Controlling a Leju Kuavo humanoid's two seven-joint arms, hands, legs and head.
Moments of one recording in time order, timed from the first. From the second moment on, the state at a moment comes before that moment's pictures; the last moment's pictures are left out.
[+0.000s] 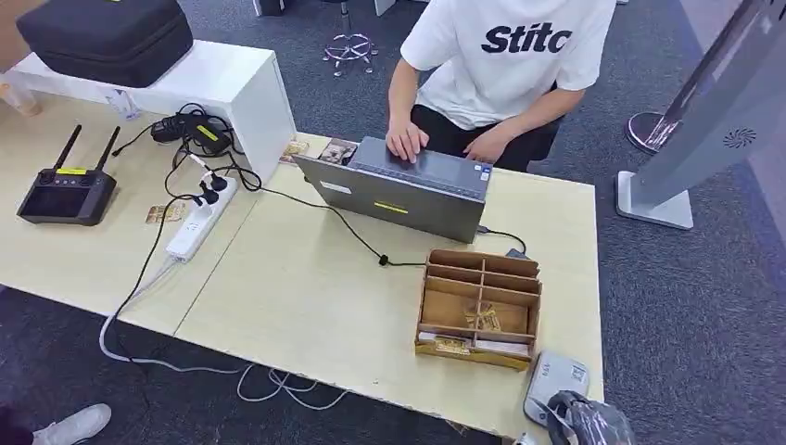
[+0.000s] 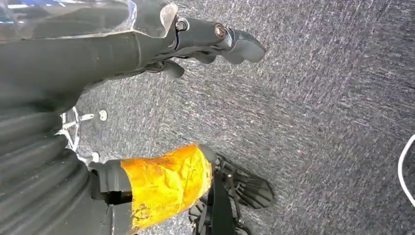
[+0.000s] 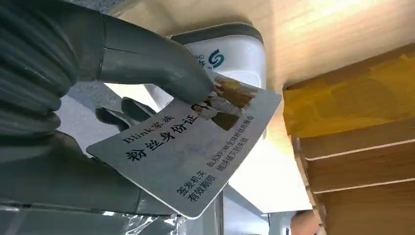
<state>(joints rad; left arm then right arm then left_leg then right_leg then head) -0.05 -0.15 1.22 -0.30 -0.76 0.02 -0.13 0.22 -0.16 0.17 -1.59 1.12 -0.14 -0.14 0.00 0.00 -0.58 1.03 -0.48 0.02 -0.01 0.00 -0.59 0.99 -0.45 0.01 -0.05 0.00</state>
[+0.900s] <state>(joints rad) -0.06 -0.17 1.26 -0.32 -0.83 0.01 -0.13 -0.02 -0.14 0.14 -1.73 1.13 -0.05 -0.22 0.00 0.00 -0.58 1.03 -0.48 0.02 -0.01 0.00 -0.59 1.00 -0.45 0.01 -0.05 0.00</state>
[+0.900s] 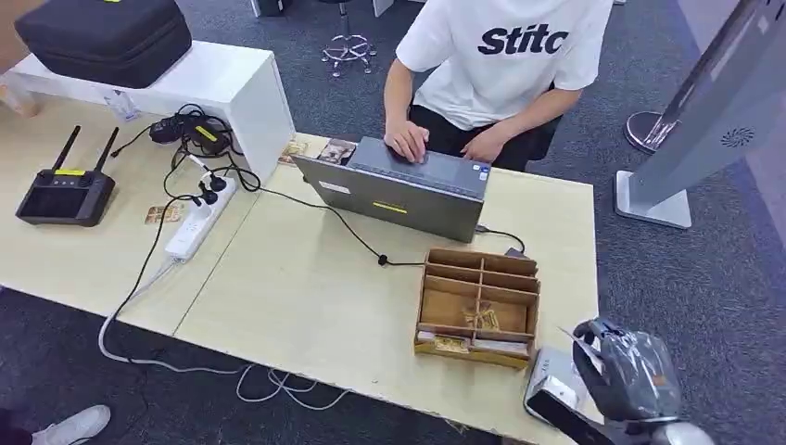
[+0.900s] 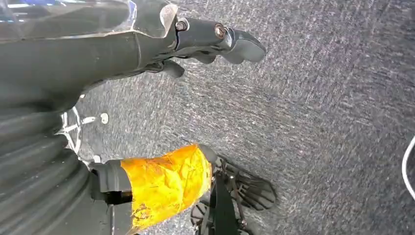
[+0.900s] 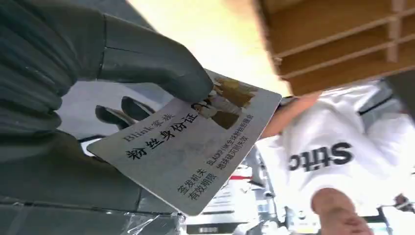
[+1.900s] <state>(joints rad) -0.09 -0.14 1.22 -0.31 -0.99 -0.03 -0.12 -0.72 0.25 0.21 -0.98 1.23 -0.10 0.01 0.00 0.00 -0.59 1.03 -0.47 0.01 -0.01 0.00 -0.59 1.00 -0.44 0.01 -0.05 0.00</state>
